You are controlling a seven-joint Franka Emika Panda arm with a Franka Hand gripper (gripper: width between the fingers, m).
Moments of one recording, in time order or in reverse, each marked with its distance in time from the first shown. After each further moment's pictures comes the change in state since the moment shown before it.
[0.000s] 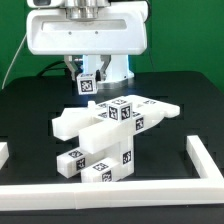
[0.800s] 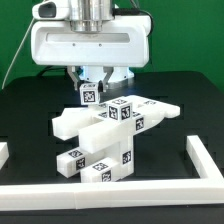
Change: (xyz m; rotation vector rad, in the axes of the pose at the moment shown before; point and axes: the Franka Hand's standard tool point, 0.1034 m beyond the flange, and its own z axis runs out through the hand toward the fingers) arm -0.001 -0.001 0.019 -0.025 0.006 -0.014
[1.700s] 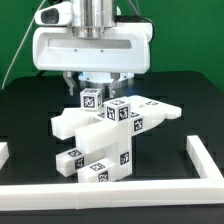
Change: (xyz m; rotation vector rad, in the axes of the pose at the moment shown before) arm 0.000 -0.001 0.007 -0.009 0.006 -0.018
